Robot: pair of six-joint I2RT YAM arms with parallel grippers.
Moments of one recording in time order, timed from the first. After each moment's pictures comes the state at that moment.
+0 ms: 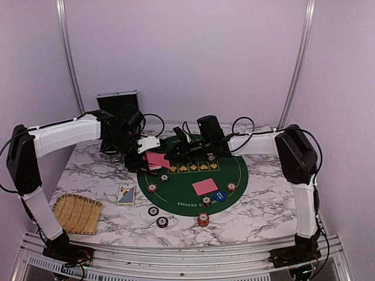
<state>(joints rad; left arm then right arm) -0.63 1.73 1.44 -0.84 0.18 0.70 0.68 2.16 1.57 0.09 -0.88 0.76</state>
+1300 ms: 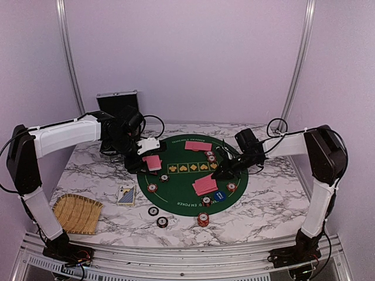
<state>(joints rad) -0.63 1.73 1.43 -0.84 0.17 0.70 0.43 1.90 1.15 -0.31 -0.76 0.44</state>
